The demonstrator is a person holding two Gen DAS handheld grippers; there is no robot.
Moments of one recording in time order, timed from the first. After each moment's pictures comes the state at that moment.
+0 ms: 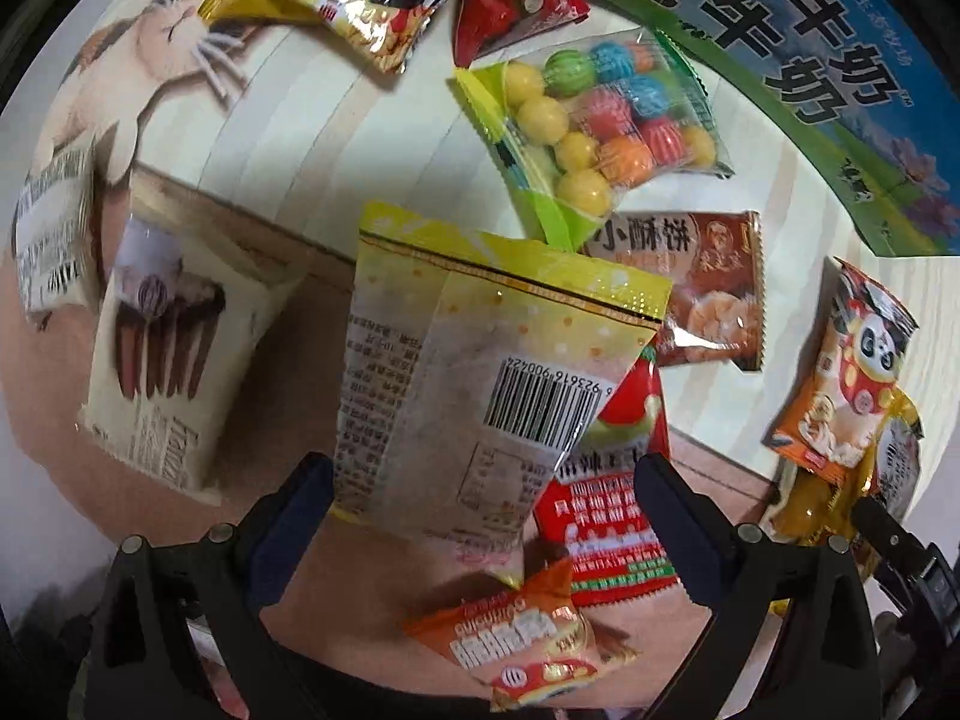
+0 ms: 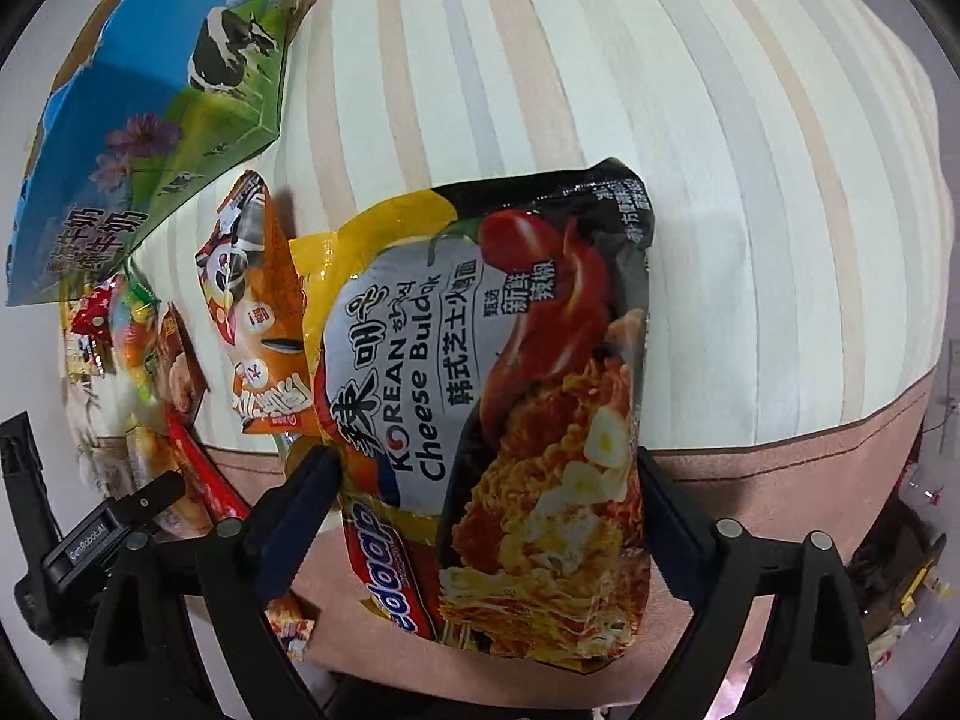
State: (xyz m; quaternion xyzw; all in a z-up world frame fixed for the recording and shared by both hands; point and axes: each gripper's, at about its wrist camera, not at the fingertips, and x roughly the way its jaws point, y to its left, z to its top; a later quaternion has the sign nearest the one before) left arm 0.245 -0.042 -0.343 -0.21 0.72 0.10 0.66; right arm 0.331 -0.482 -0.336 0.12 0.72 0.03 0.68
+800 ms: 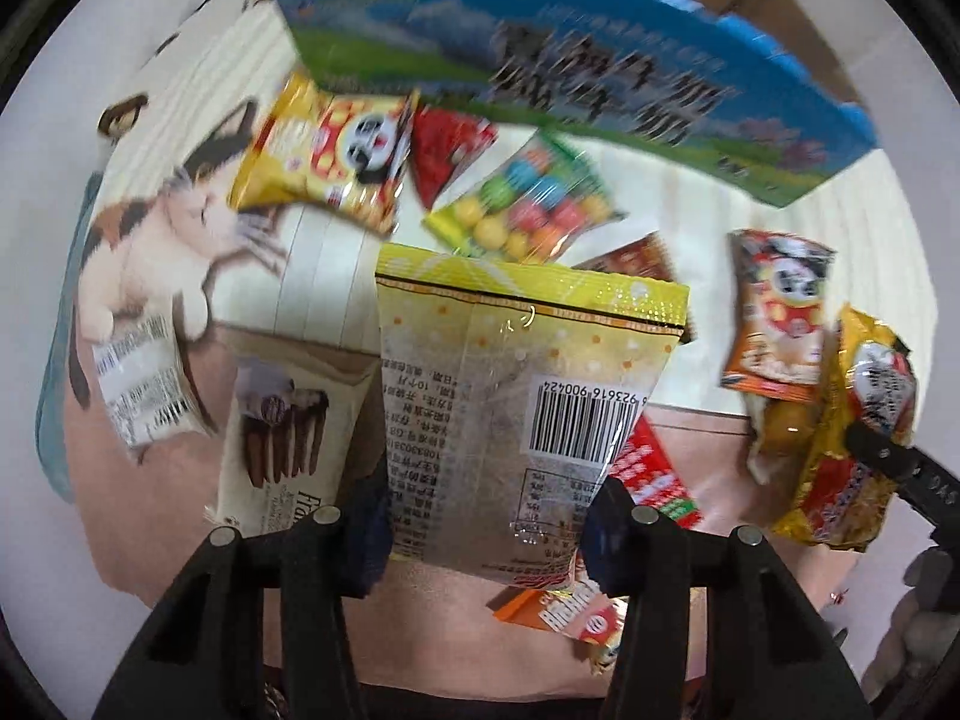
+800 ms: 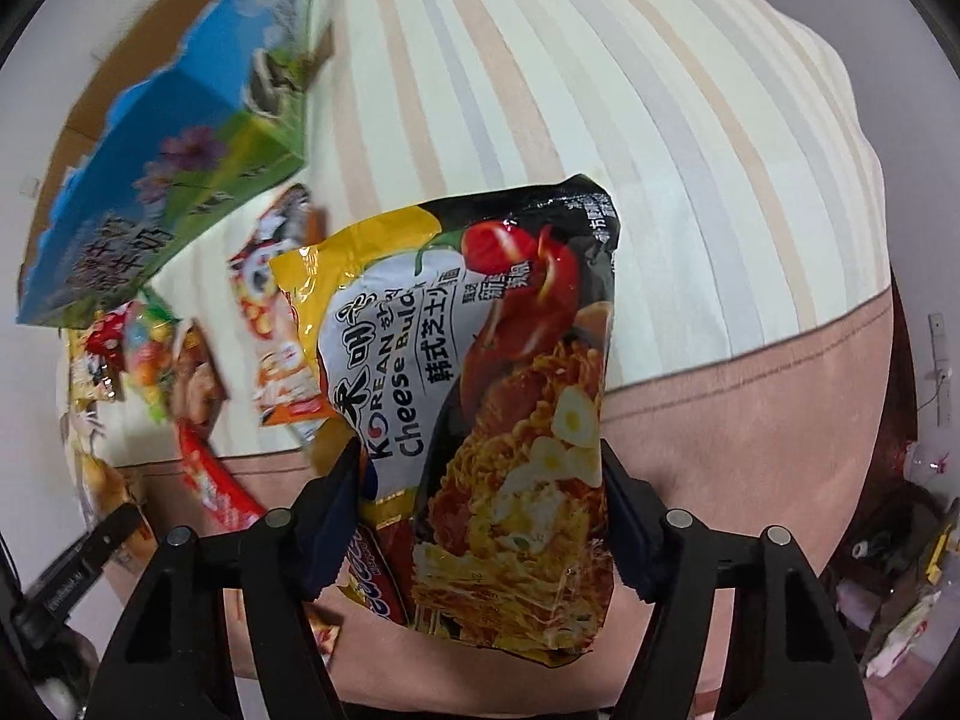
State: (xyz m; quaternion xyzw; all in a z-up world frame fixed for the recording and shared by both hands) left arm 0.225 0.015 -0.273 -0.09 0.66 0.02 0.74; right arm 0.232 -0.426 -0.294 0.13 0.66 -0.03 0.74
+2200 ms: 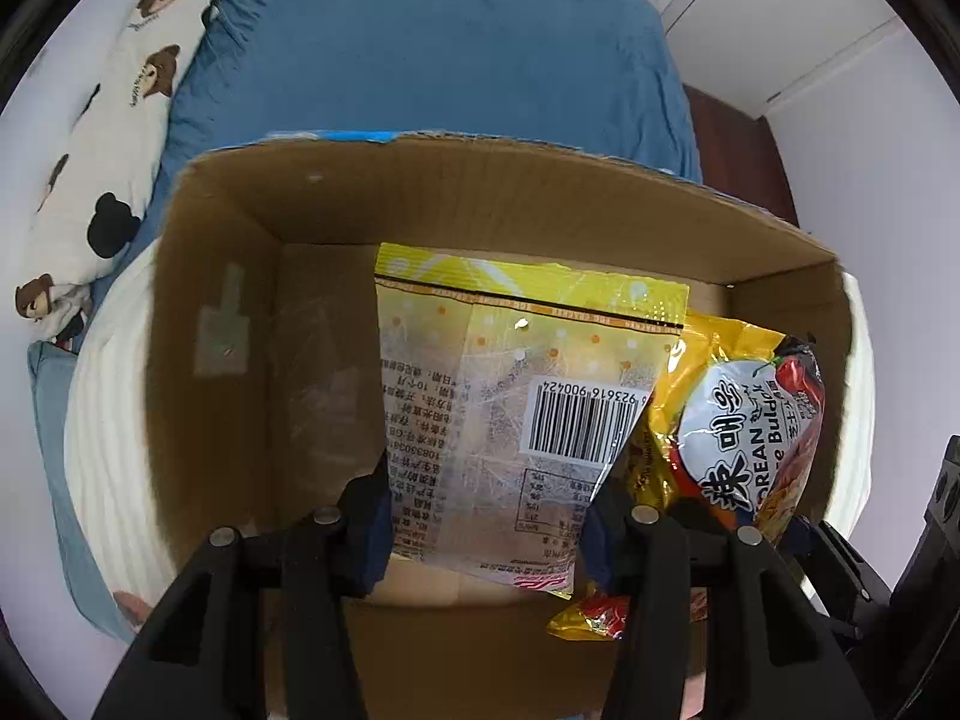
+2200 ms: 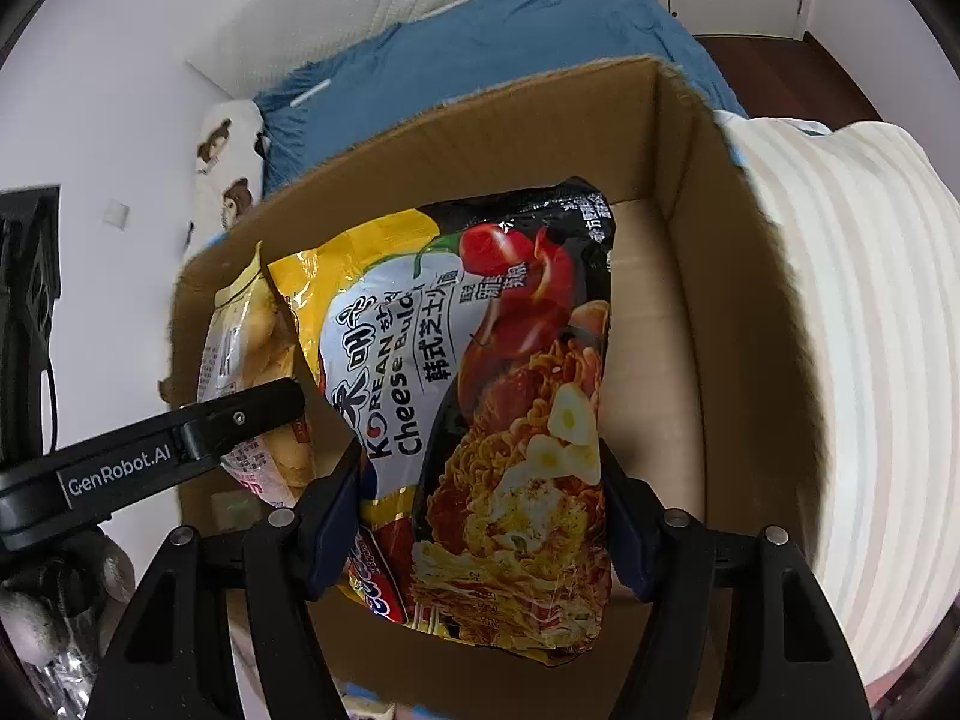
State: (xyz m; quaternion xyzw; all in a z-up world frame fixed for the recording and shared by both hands) left arm 0.553 0.013 -0.238 -0.09 0.69 -0.04 0.72; right arm 0.483 -0.279 -0.226 0.16 0.63 0.09 0.76
